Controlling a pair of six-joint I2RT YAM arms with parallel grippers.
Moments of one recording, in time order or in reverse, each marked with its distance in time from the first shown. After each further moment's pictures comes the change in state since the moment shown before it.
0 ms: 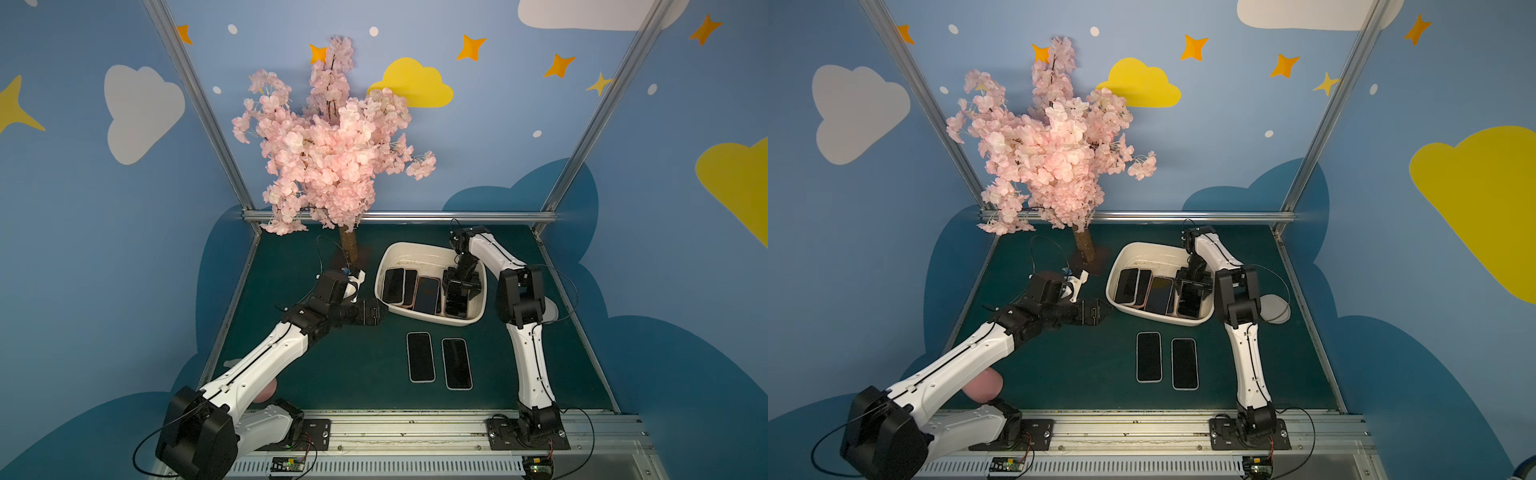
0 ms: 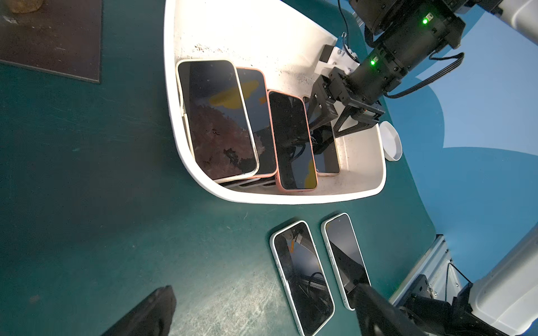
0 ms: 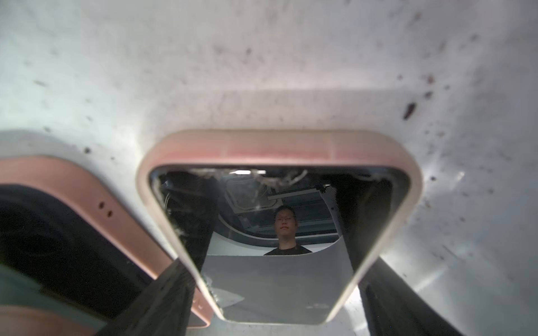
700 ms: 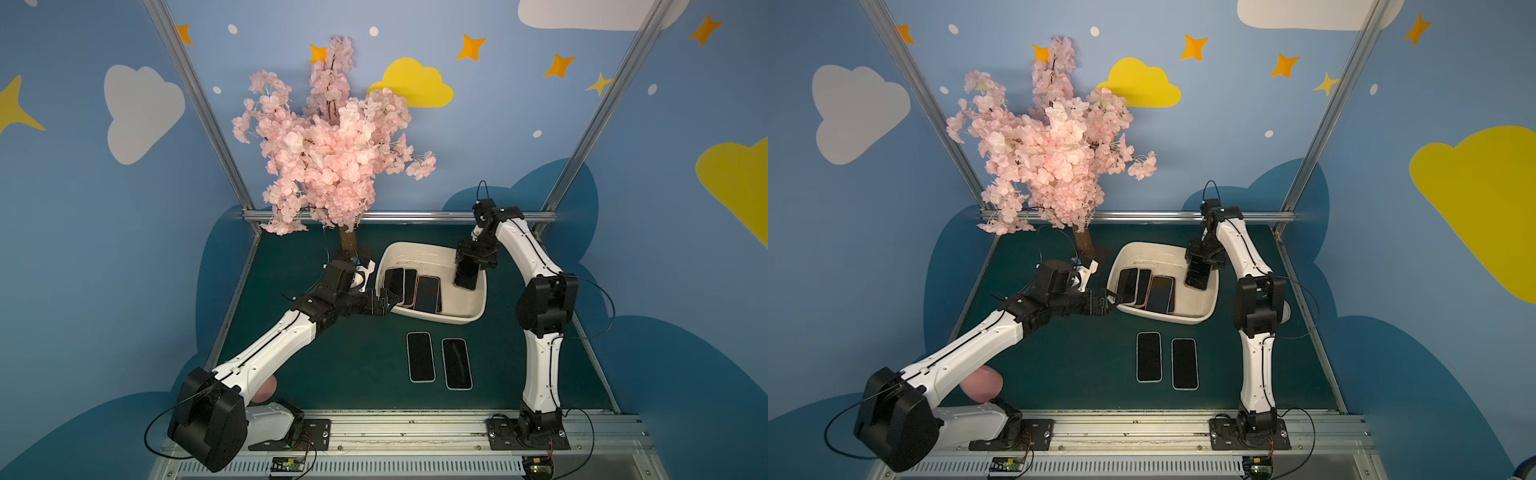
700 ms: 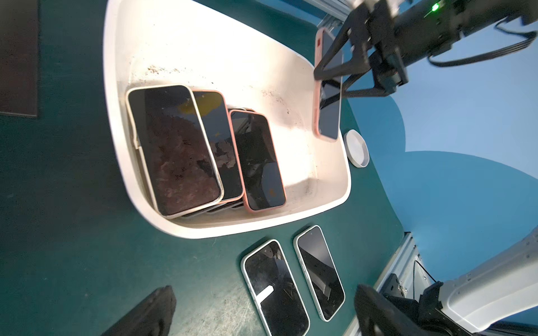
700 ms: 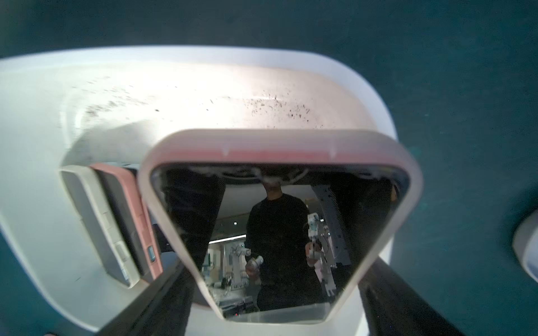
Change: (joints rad) left arm -0.027 0.099 0.090 0.079 0.088 -0.013; right arm -0.068 -0.279 0.049 0.086 -0.003 -0.054
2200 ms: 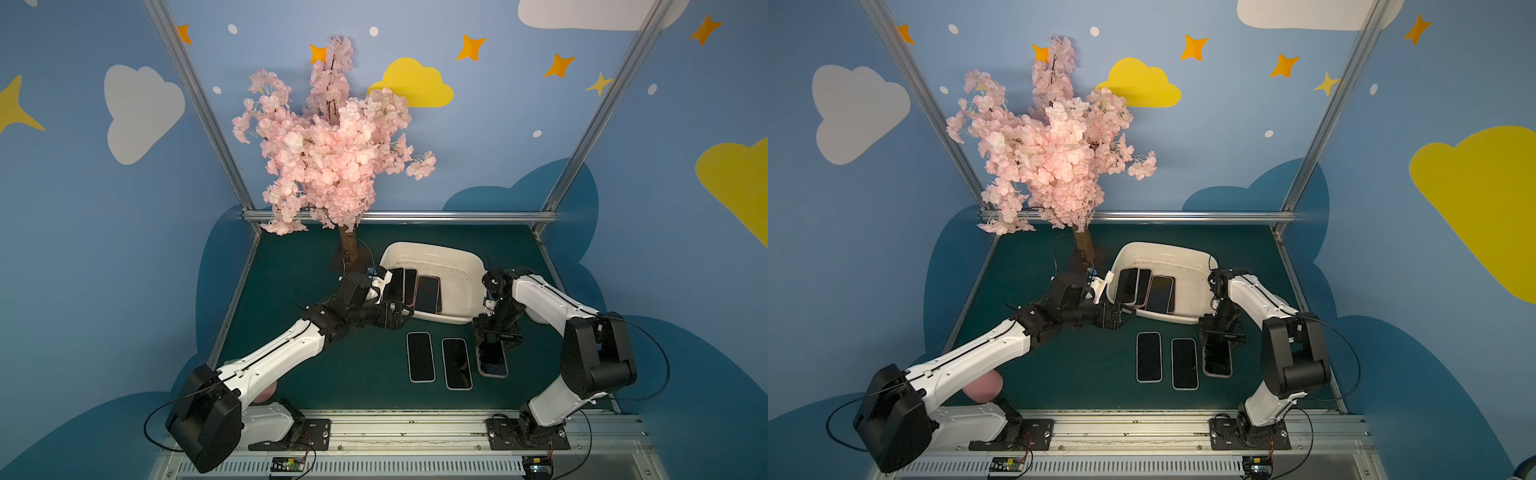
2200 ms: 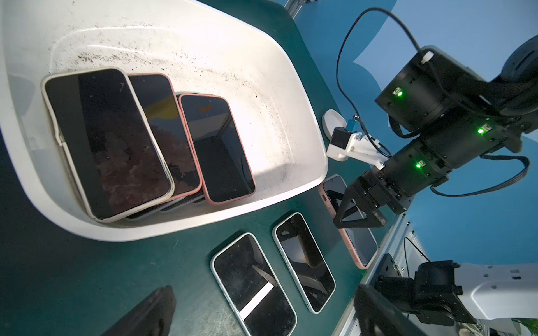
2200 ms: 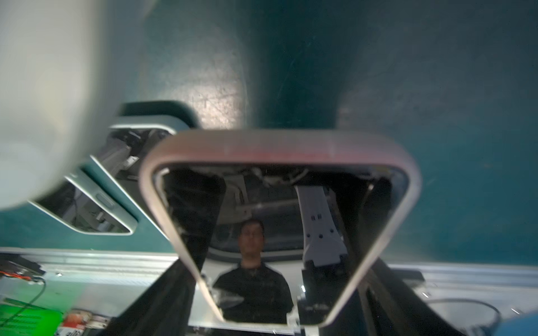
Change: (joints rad) left arm -0.146 -0.010 -0.063 0.106 -0.073 -0.017; right arm 0.050 -0.537 -1.059 0.034 -0.008 -0.128
